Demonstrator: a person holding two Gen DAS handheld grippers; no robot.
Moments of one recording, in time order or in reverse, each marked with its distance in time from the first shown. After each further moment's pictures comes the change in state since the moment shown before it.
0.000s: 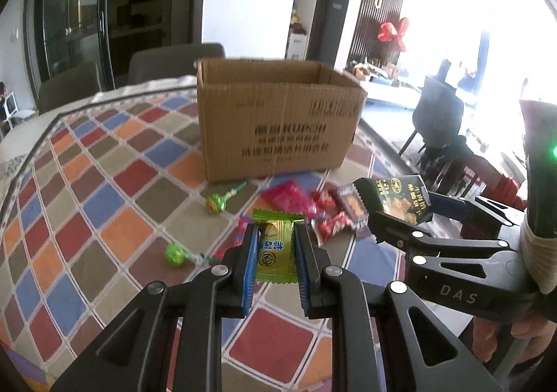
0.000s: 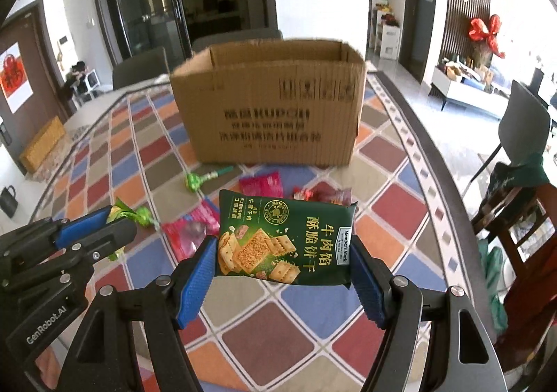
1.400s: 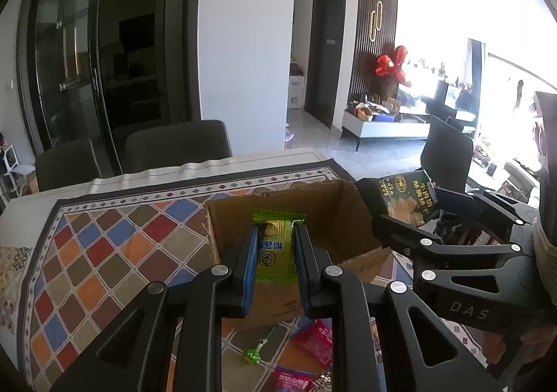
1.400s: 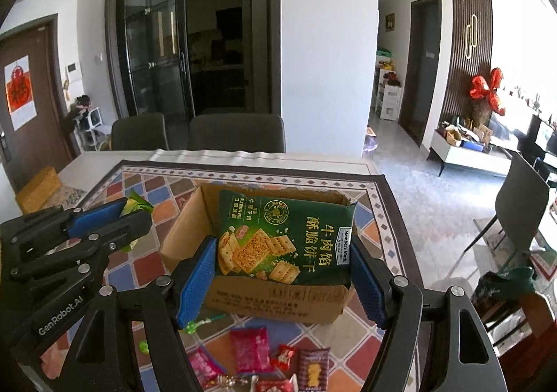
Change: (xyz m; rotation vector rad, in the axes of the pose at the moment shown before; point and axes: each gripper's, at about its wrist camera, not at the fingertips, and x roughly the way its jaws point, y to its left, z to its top) left arm 0.030 0.024 0.174 0.077 -0.154 0.035; right arm -0.004 0.000 0.170 -0.060 -0.209 -0.020
